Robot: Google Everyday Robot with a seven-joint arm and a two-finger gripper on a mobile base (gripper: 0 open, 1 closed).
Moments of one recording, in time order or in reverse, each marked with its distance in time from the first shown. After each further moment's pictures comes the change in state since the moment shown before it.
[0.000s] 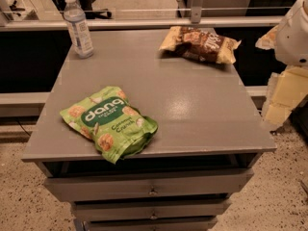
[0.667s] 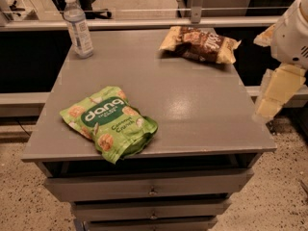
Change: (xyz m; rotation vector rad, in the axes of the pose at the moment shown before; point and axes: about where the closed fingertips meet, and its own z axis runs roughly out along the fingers) arm -0.002 -0.017 0.010 0.037 -0.045 0.028
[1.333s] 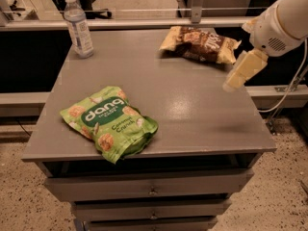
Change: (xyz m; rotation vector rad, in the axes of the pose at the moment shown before) arm -0.018 -0.099 0.056 0.135 -0.217 0.116
